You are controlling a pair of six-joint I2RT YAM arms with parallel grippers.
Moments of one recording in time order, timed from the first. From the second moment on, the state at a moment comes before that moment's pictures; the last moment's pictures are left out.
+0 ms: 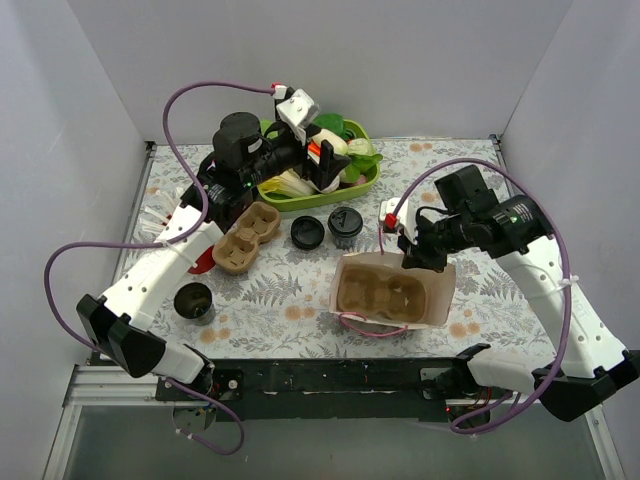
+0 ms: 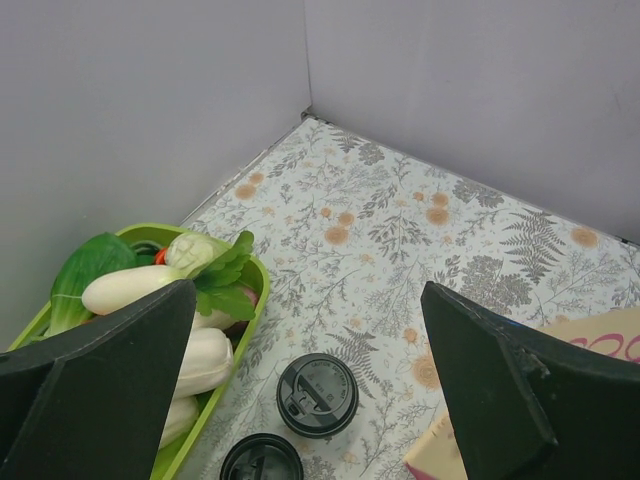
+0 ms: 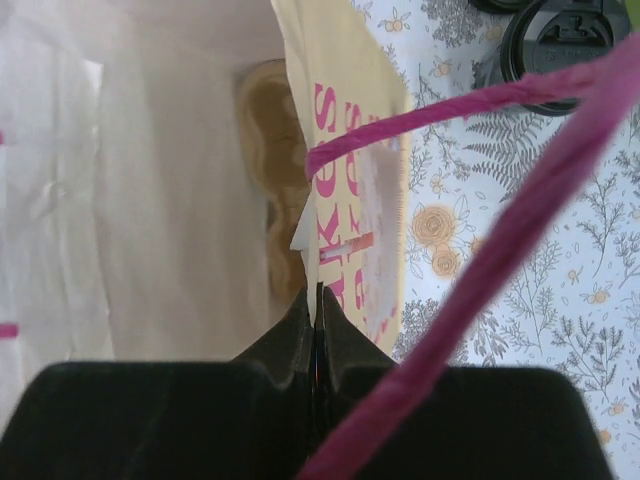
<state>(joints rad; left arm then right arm) -0.61 1.43 1.59 -0.17 0.33 0.05 0.54 1.17 1.49 -1.35 -0.51 -0.74</state>
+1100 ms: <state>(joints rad) -0.55 1.61 1.53 -0.38 1.05 0.07 0.42 1.23 1.55 -1.35 -0.59 -0.72</state>
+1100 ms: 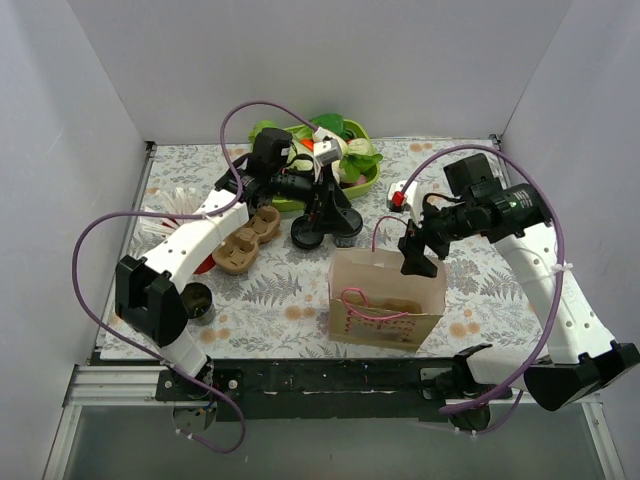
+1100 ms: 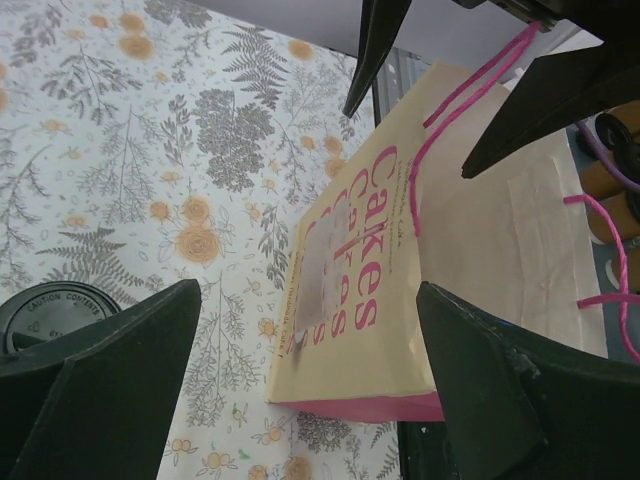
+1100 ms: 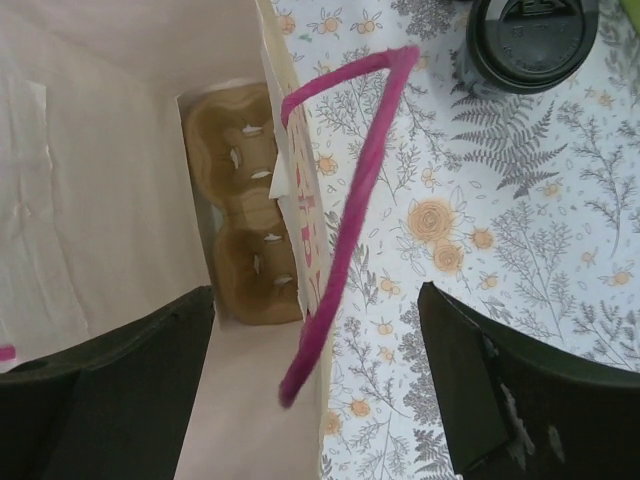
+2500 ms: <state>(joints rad) -0.28 1.62 1.84 -0.30 0.85 -0.19 0.41 1.35 1.58 -1.38 -0.78 -0.62</state>
